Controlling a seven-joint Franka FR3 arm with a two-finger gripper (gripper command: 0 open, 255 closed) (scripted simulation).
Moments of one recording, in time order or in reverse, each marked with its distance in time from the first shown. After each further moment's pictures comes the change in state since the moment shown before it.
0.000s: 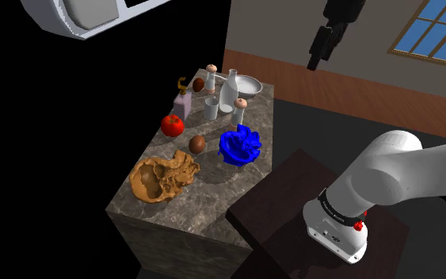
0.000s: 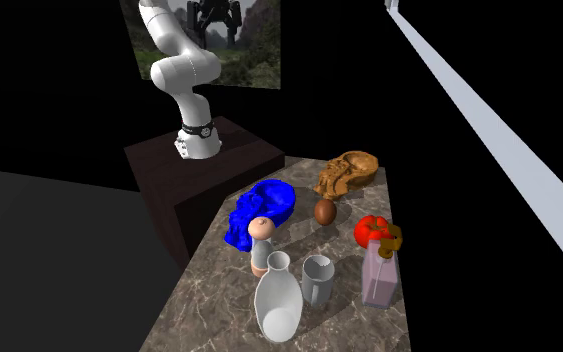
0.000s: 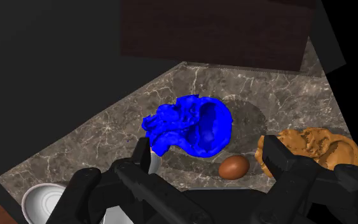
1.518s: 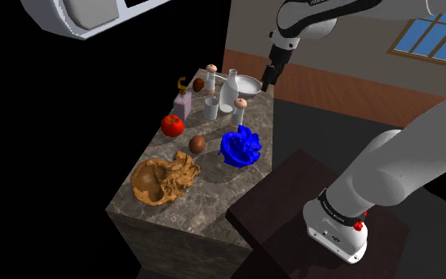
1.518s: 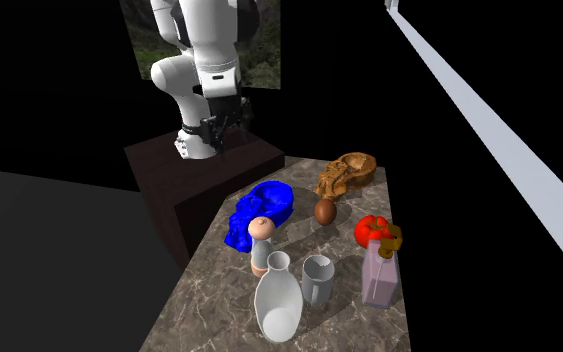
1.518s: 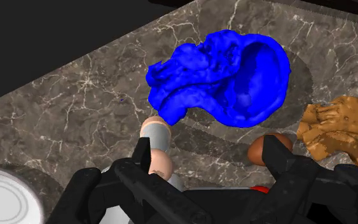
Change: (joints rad) arm 0.035 0.613 -0.285 -0.003 0.090 0.611 -0.364
